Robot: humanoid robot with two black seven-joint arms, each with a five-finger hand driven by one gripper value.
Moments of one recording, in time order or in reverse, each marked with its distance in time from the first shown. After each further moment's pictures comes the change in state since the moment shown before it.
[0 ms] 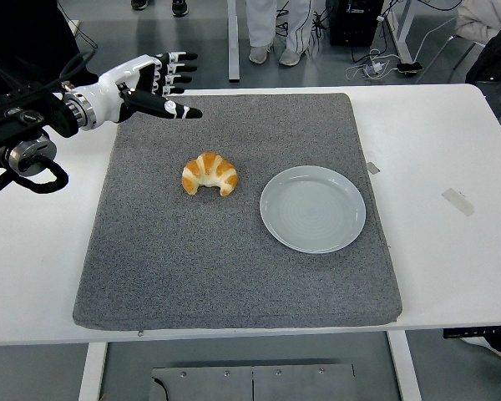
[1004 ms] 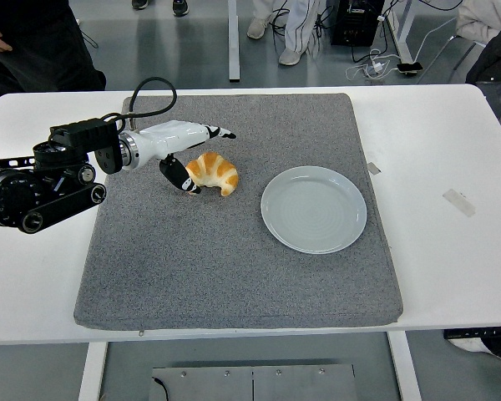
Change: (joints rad) left arm 0.009 -0.154 0.183 0.076 0.846 0.206 -0.031; right arm 0.000 0.000 0.000 0.000 0.000 0.000 0.000
